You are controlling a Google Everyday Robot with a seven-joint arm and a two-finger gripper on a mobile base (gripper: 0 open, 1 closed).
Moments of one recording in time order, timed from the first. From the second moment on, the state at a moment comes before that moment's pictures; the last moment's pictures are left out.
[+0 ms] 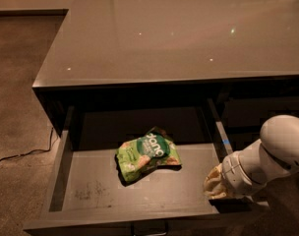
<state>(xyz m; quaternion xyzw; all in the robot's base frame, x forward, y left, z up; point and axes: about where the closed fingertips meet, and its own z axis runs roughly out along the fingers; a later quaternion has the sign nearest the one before) 0.374 -0.178 0.657 -0.72 0.66 0.14 0.18</state>
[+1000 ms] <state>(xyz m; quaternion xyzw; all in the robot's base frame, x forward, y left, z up) 0.374 -0.178 0.657 -0.72 0.66 0.14 0.17</state>
